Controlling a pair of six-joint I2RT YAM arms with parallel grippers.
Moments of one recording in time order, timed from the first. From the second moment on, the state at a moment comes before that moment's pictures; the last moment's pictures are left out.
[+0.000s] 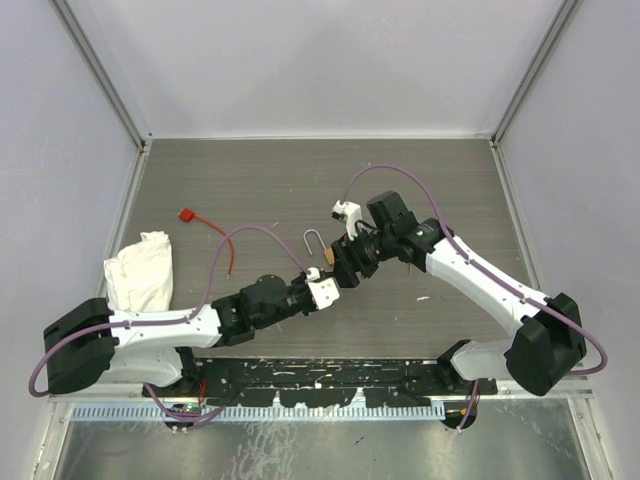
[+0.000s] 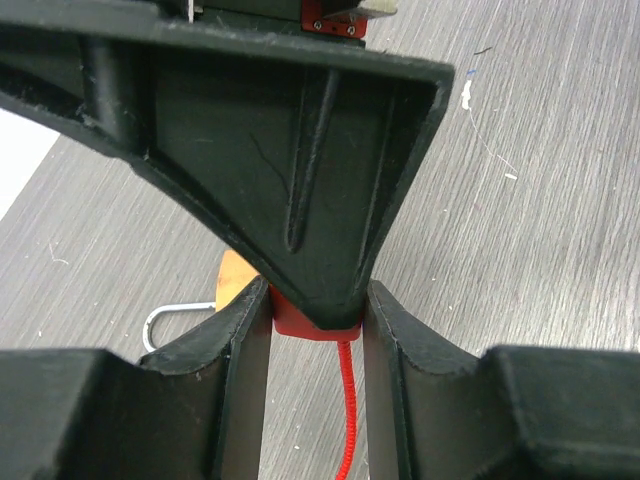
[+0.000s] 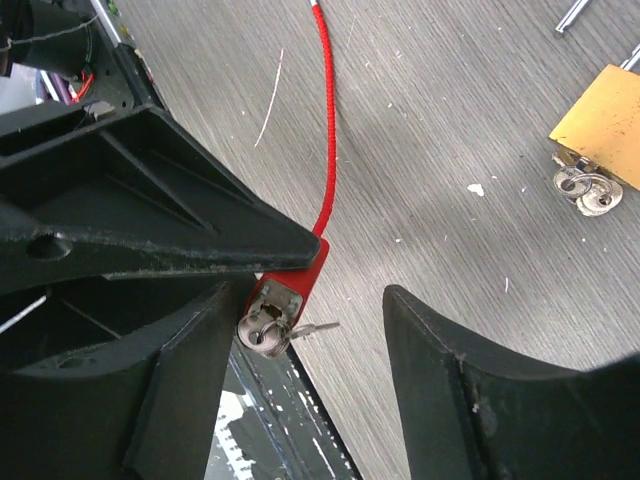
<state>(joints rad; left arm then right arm) -1.16 1.19 0.52 0.50 -0.11 0.35 0.61 1.30 1.03 -0.62 -0.60 0.02</state>
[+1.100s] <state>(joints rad) -1.17 1.02 0.40 0.56 -0.13 0.13 0.55 1.23 0.93 -0.49 -0.73 0.04</state>
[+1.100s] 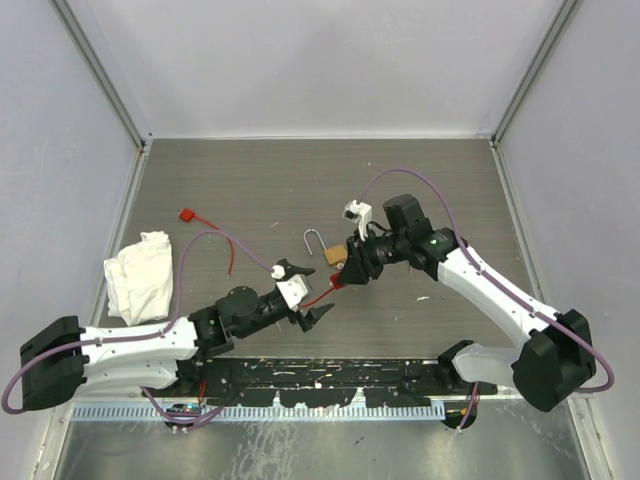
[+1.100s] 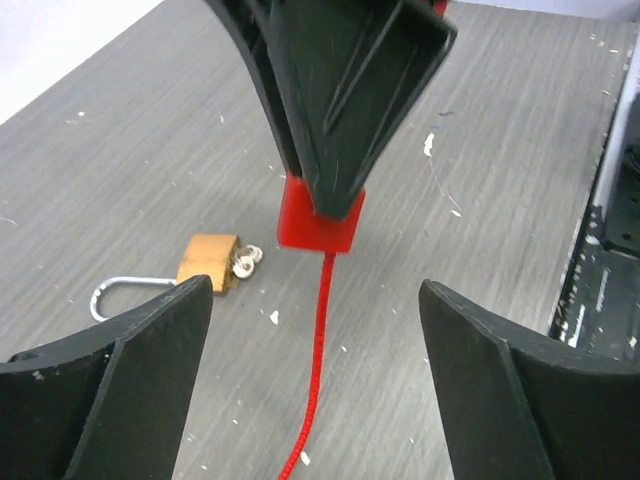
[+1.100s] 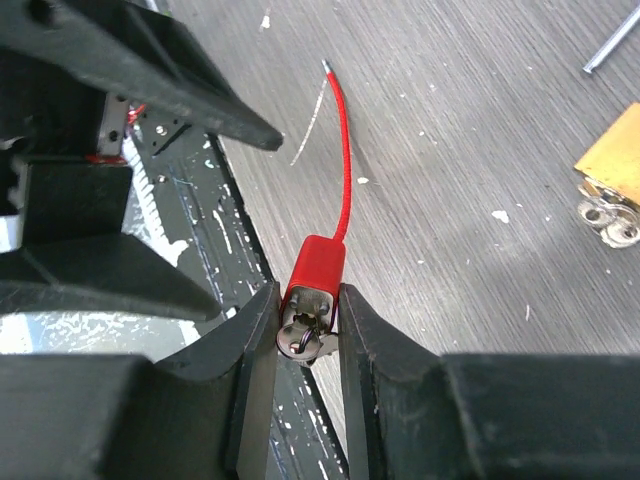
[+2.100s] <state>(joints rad) -1.17 1.19 0.46 0.65 -0.13 0.15 0.49 1.17 0.87 -0.44 -1.00 -0.05</state>
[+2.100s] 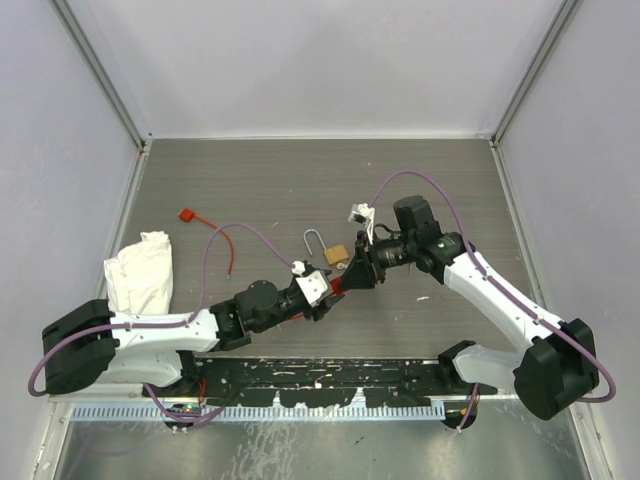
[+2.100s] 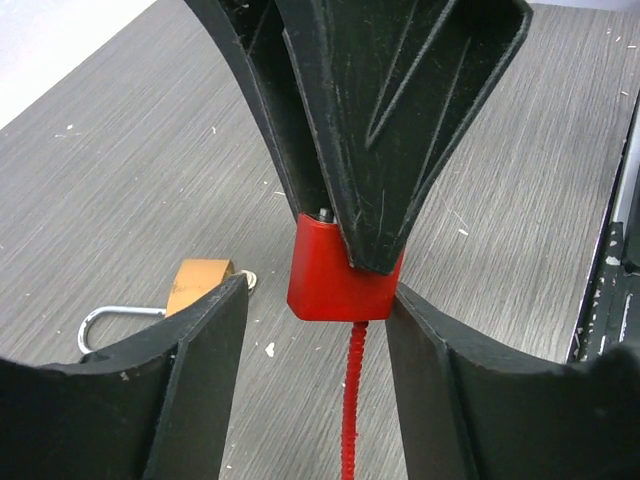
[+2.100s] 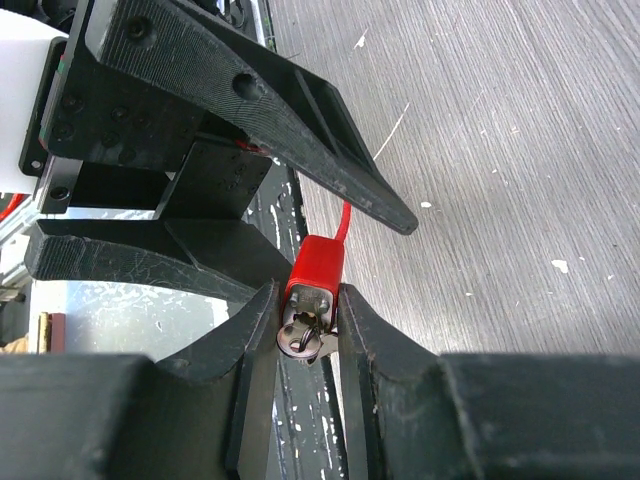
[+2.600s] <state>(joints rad) -1.18 1.19 0.47 0.62 -0.11 0.15 0.48 1.18 0.87 -0.43 -1.00 -0.04</state>
